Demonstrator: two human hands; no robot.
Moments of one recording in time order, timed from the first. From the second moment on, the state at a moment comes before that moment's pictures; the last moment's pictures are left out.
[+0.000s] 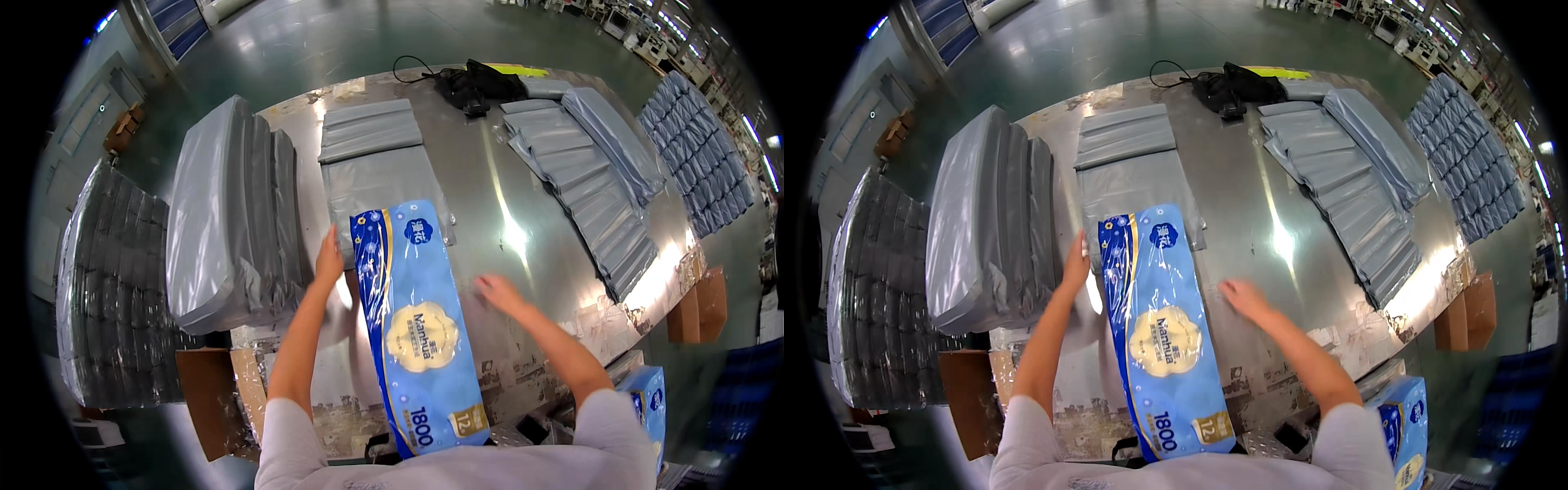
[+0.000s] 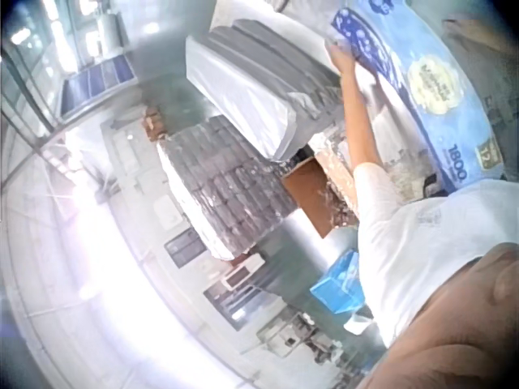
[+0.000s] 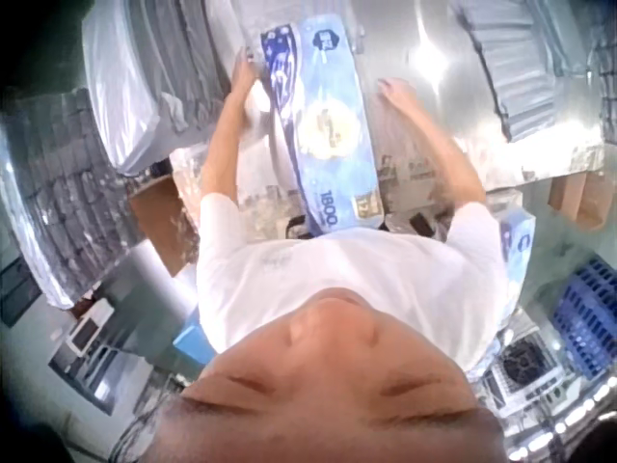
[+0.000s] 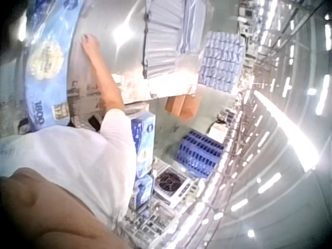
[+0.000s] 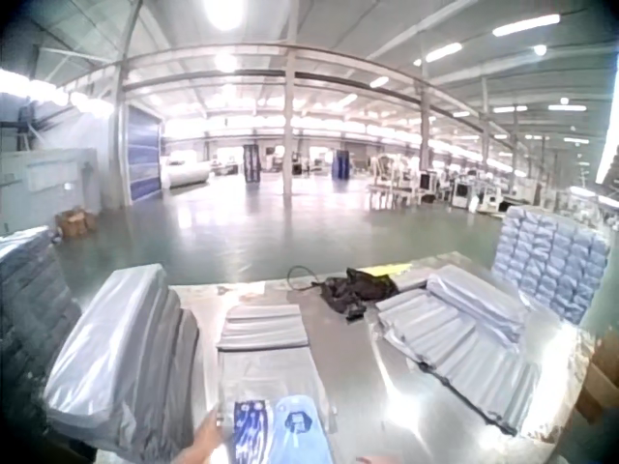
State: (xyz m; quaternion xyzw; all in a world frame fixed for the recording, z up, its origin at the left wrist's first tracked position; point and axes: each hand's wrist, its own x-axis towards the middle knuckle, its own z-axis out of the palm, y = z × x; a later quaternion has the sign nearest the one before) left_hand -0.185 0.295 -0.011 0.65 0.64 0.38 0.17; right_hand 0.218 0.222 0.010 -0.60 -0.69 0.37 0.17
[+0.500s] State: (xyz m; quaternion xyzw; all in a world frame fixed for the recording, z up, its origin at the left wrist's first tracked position) left_hand -0.178 0.339 -0.045 0.74 0.62 0.24 -0.02; right_hand 0.120 0.446 -0.045 -0.52 -0.82 0.18 0.14
